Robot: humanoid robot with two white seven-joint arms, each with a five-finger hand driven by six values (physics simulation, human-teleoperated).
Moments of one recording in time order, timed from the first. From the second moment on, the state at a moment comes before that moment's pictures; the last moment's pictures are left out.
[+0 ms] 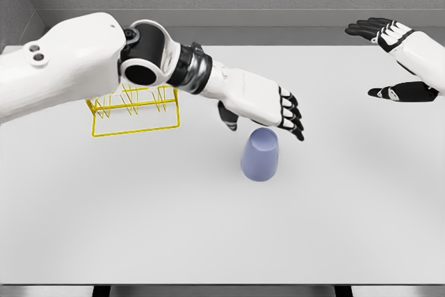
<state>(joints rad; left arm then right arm) -1.44 0.37 -1.56 -1.36 -0.22 -0.61 -0.36 -0.26 -0.69 -0.03 -1.64 0.19 -0.61 0.46</state>
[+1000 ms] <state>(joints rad) -1.47 0.31 -1.67 -1.34 -0.19 -0.61 -0.36 -0.26 -0.69 -0.04 -1.64 0.19 -0.61 0.46</state>
